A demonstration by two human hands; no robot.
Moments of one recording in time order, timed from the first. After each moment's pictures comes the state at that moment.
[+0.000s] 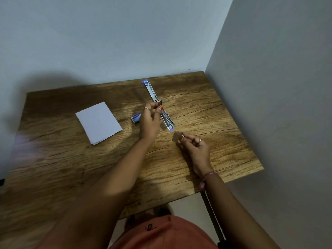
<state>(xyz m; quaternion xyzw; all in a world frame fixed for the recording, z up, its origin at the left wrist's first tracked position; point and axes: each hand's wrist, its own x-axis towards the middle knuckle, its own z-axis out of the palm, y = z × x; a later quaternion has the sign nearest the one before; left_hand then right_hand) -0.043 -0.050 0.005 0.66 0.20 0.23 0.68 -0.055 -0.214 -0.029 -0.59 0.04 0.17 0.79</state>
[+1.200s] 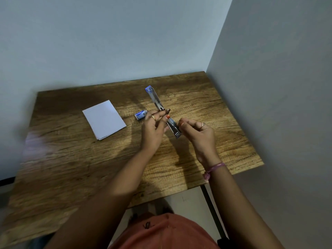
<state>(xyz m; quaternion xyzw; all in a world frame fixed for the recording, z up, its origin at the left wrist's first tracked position) -0.091 -0.070 0.014 0.62 0.13 0.24 0.73 -0.071 -0.205 0.049 -0.62 0.00 0.14 0.77</state>
